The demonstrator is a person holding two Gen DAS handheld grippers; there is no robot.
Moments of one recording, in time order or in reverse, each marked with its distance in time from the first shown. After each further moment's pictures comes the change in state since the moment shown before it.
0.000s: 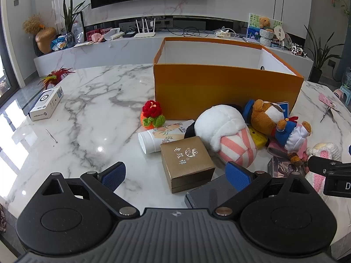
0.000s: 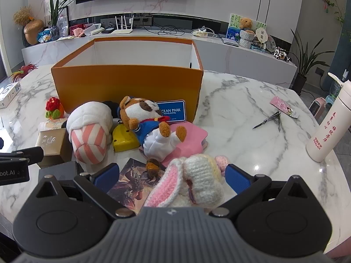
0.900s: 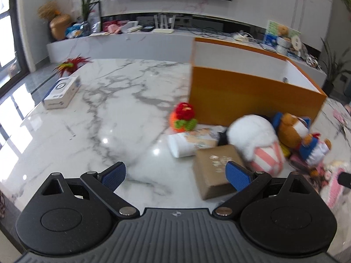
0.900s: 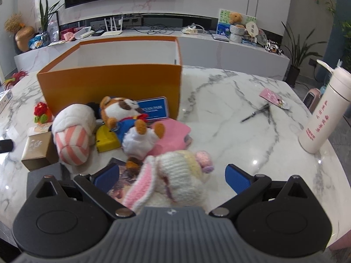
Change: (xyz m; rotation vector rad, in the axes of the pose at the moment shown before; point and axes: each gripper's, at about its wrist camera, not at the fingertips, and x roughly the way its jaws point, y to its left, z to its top) left arm 0.011 0.050 0.007 -0.108 0.013 -0.041; right arm 0.005 -0.031 -0.004 0.064 0.009 -0.021
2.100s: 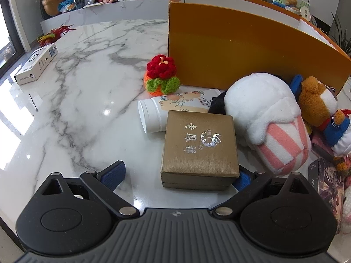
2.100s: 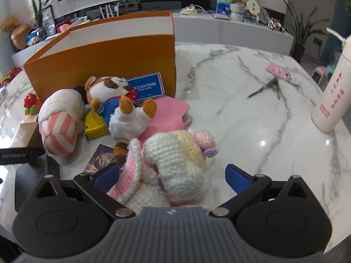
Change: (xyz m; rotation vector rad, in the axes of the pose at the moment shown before) left arm 0.075 -0.045 -0.013 0.049 0.183 0.005; right arm 0.040 -0.011 -0.010 0.069 0.106 0.039
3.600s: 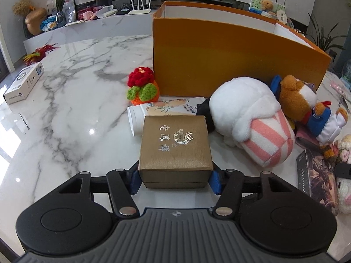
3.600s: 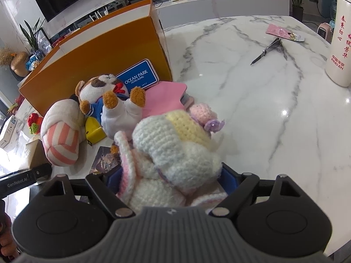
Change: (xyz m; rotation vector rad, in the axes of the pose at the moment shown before) left arm -0.005 0.011 -0.004 0.098 -0.081 -0.149; right arm 0.020 -0.024 -0.009 0.201 0.051 0.133
